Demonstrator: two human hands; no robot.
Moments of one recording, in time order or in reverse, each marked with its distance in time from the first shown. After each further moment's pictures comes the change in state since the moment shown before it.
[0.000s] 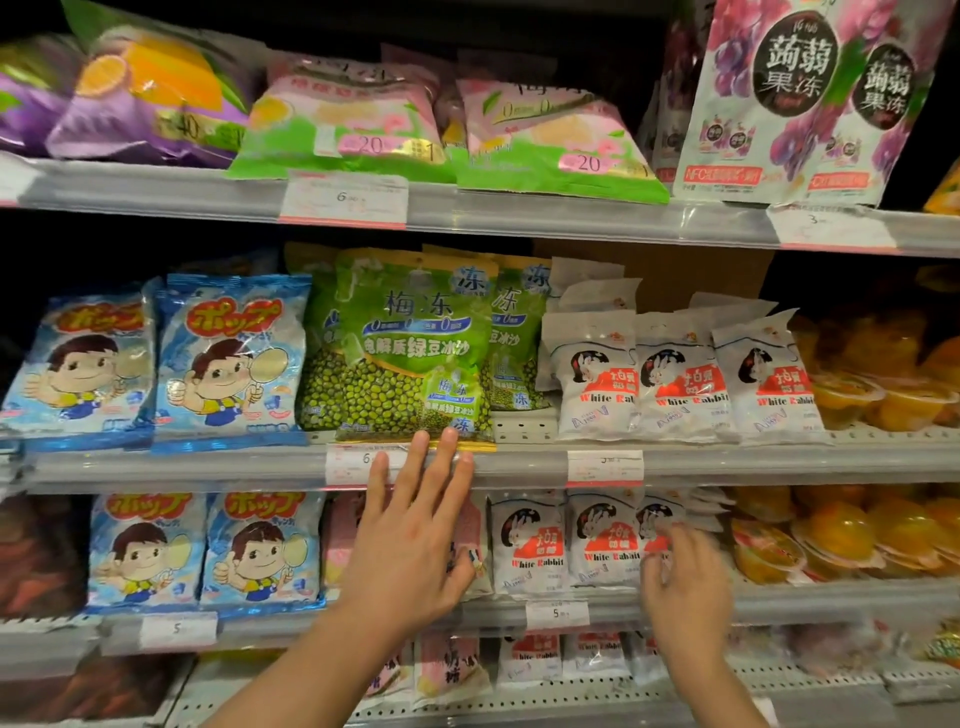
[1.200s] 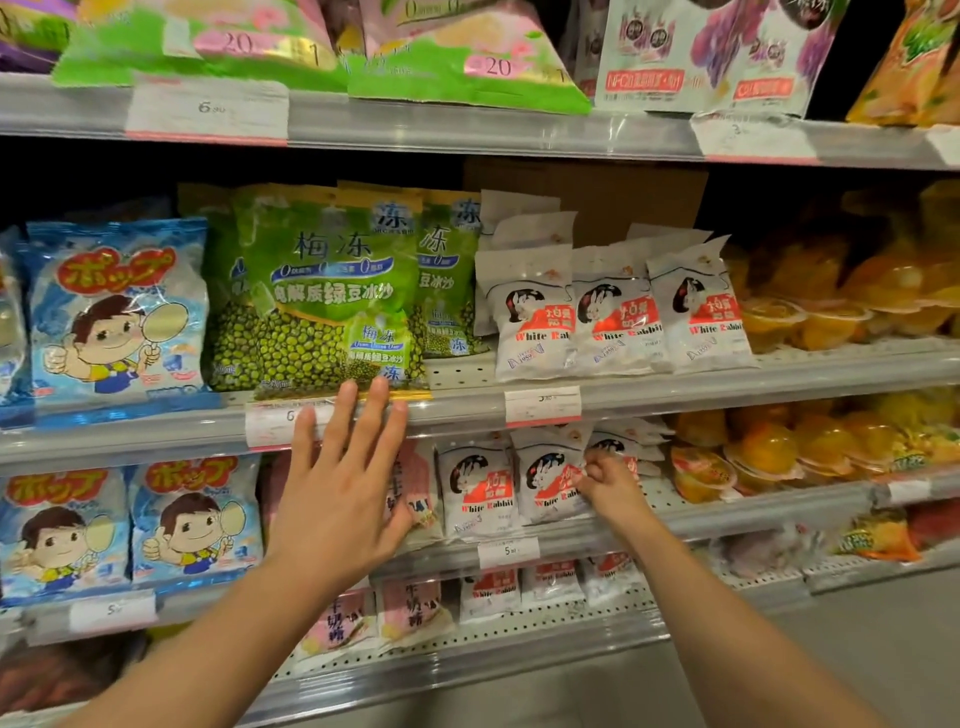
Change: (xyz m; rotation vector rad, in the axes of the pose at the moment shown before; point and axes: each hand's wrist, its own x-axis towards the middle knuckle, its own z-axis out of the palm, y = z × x) left_hand 0.001 -0.002 -0.004 0.082 -0.019 0.028; right_hand 0.050 0.027 0.029 0.511 -0.597 0.387
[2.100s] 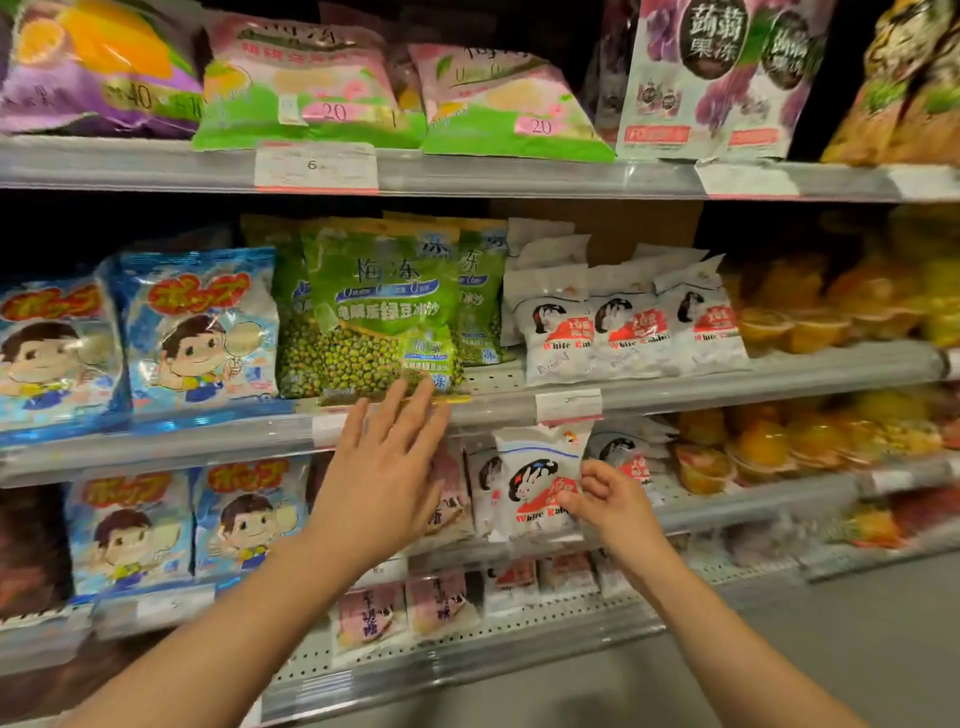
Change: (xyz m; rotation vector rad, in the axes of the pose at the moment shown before) left_hand -0.005 -0.029 -0.034 -0.104 0.055 0.119; right_hand -0.116 -0.078 0.022 0.349 -0.054 -0.142
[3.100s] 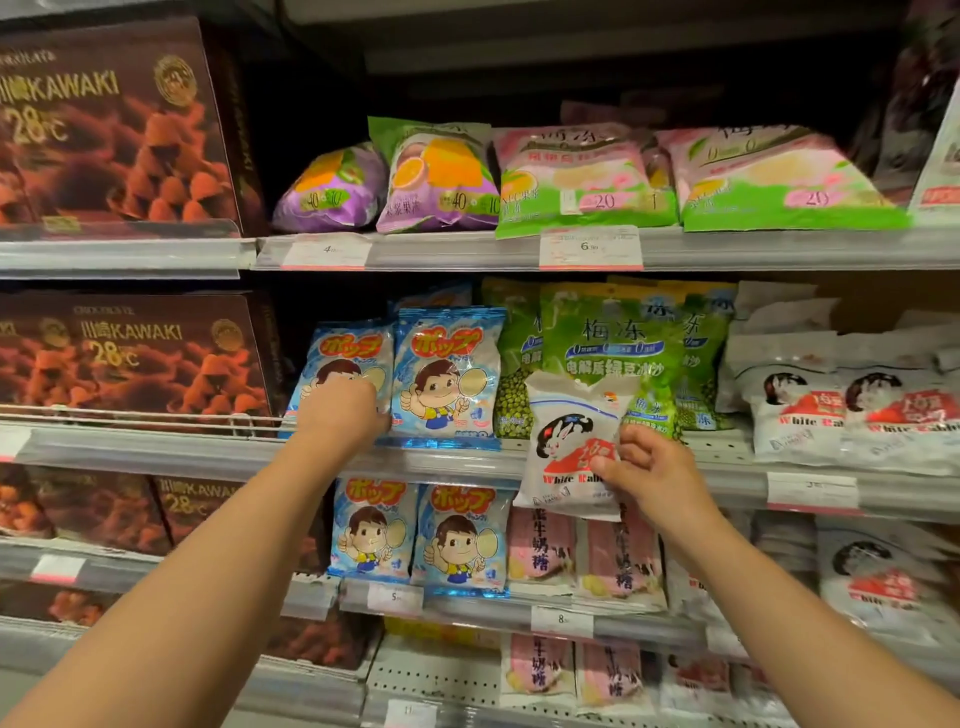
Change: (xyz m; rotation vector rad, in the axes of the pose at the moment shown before) left_hand -0.041 -0.244 -0.082 0.180 -0.254 -0.813; right_hand 0.039 -0.120 0.173 0.089 -0.263 -0.223
